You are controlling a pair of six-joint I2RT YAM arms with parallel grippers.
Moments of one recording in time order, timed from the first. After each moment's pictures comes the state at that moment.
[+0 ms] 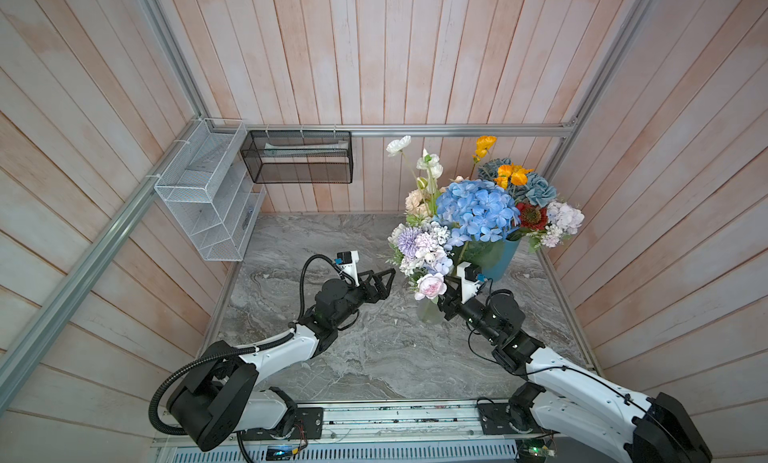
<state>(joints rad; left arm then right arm) -0.63 1.34 0.54 0.70 0.10 -0.71 0.66 0.93 0.39 0.52 -0.08 0.24</state>
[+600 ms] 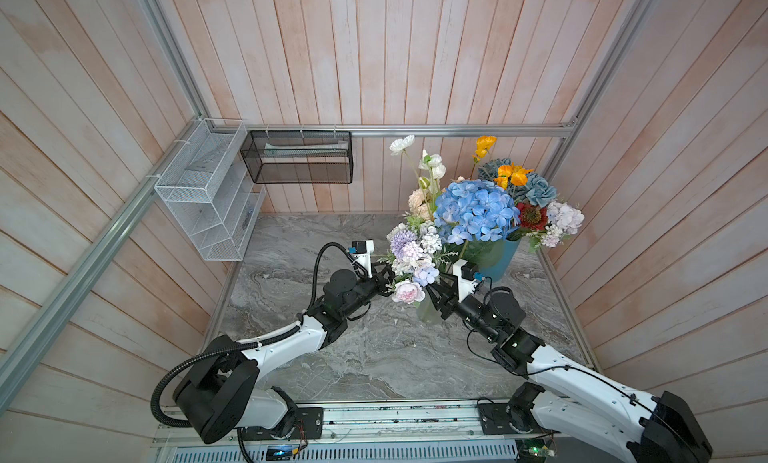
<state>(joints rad) -0.69 1.39 0.70 0.69 0.18 -0.70 0.72 0.95 0.45 0.52 -0.07 0.19</state>
